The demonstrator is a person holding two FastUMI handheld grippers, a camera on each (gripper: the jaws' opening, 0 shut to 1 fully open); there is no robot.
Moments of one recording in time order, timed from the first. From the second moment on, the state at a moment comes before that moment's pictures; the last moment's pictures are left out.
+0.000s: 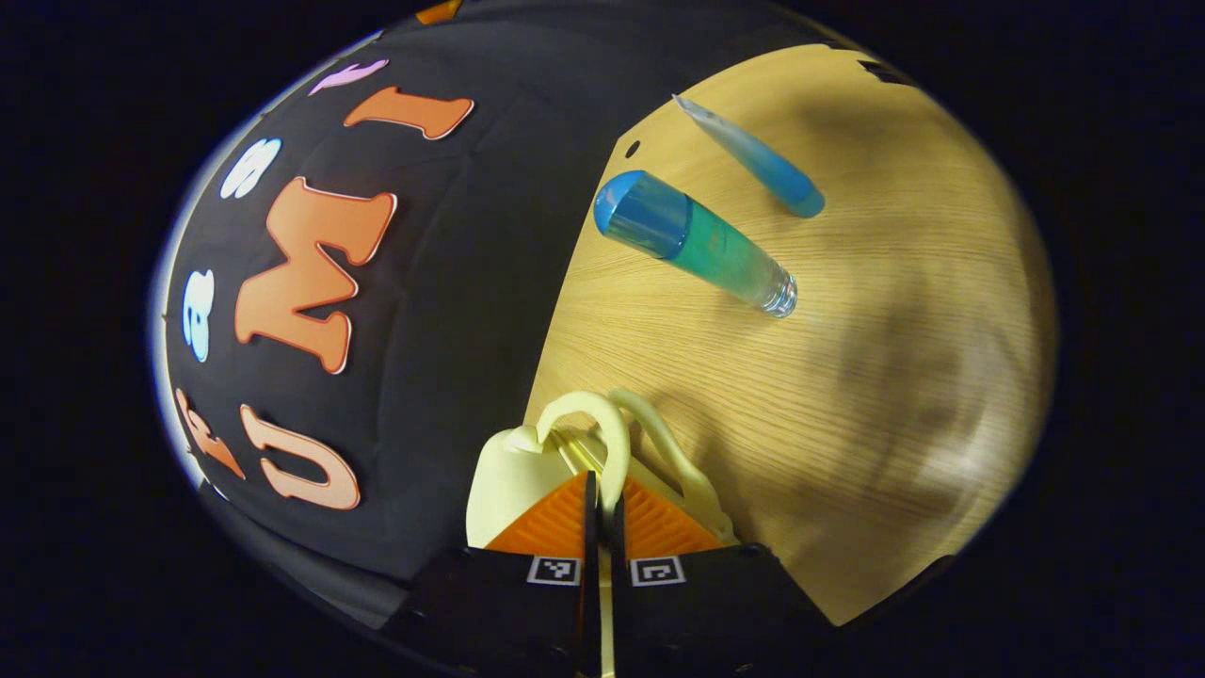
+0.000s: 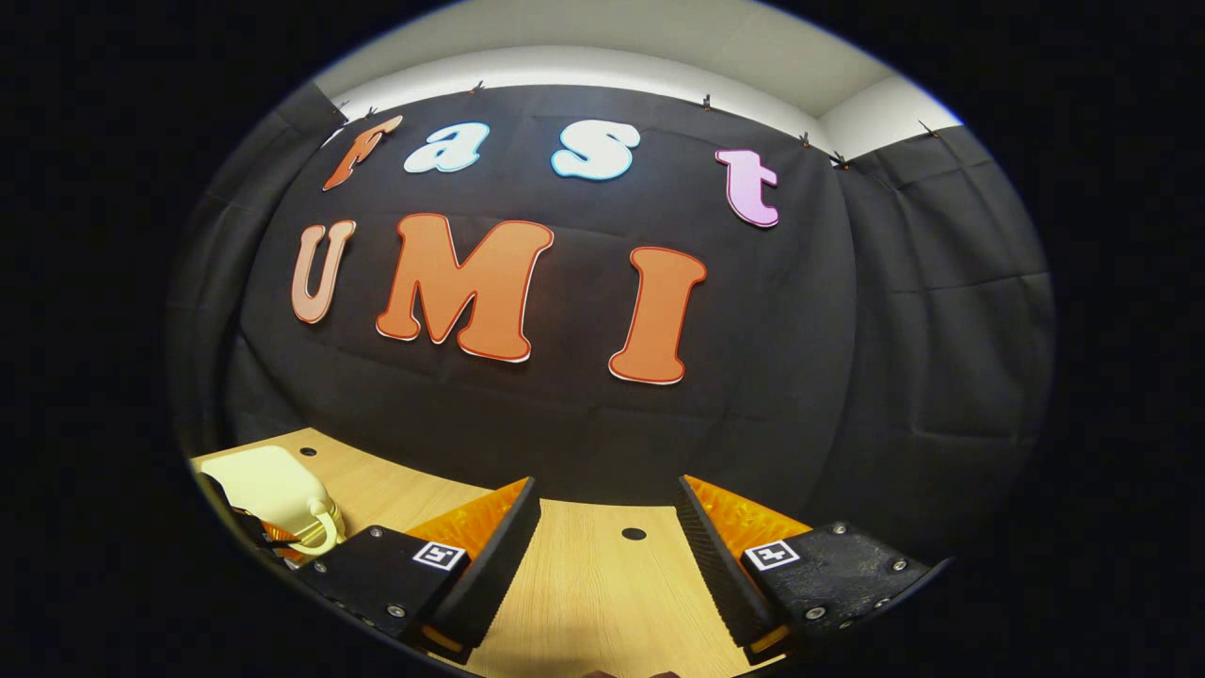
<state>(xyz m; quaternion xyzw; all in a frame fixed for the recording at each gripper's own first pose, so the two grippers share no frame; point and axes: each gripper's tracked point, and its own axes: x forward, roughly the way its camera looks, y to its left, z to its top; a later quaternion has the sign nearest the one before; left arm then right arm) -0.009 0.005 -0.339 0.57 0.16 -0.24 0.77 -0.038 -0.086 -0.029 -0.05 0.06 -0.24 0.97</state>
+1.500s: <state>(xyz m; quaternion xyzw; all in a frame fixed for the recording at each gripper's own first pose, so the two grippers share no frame) 0.082 0.265 -0.123 0.17 0.13 0.03 0.98 0.027 0.018 -0.030 -0.06 0.08 -0.15 0.98</state>
